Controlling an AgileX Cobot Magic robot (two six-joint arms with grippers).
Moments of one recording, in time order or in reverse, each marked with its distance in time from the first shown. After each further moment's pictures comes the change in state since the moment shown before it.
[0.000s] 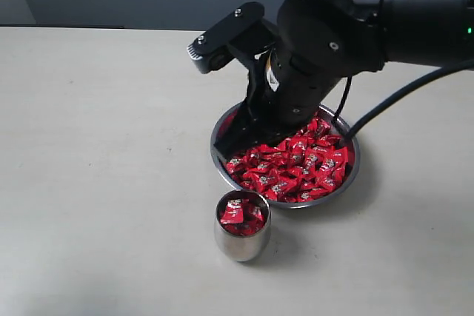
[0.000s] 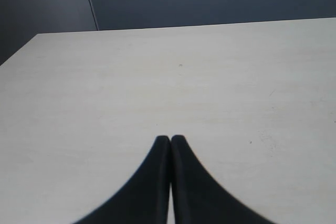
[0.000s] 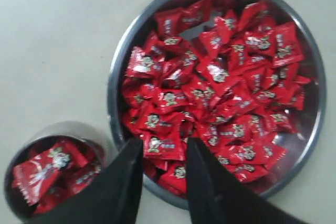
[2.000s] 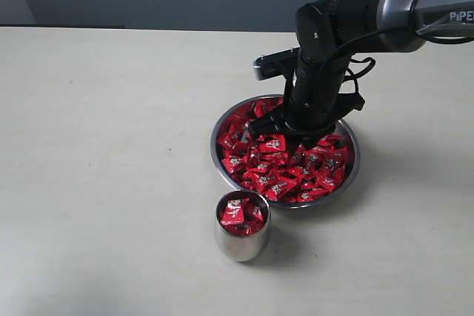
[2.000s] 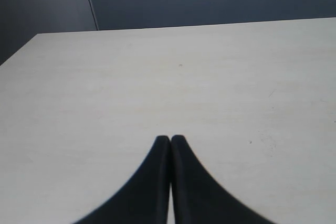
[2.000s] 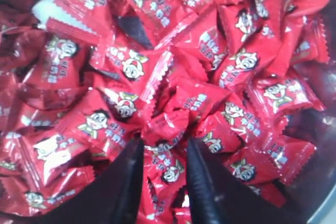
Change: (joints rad) left arm 0.000 0.000 0.000 0.000 0.000 0.000; right arm -0.326 0.371 -0.134 0.253 0.009 -0.047
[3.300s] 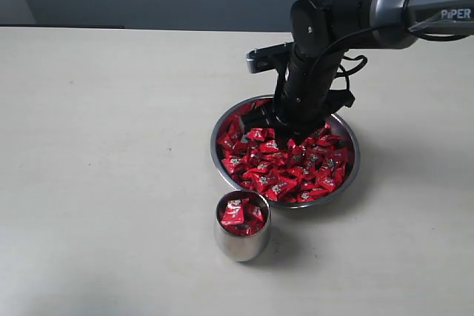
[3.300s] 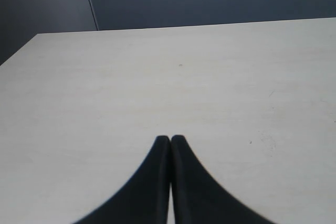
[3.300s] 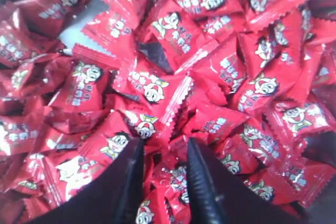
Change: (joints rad) left arm 0.000 0.000 0.000 0.000 0.000 0.000; right arm 0.002 0.030 -0.040 0.034 -0.013 -0.011
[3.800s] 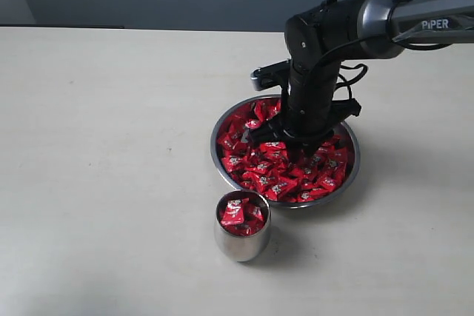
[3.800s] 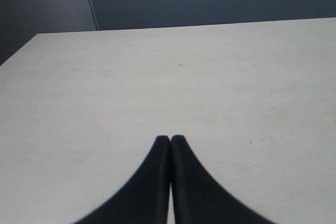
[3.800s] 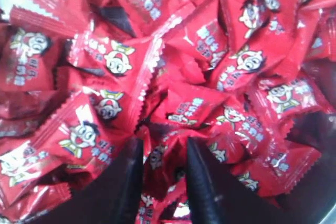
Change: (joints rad) left arm 0.000 0.000 0.000 0.000 0.000 0.000; right arm 0.002 0.042 0.000 -0.072 0.063 0.031
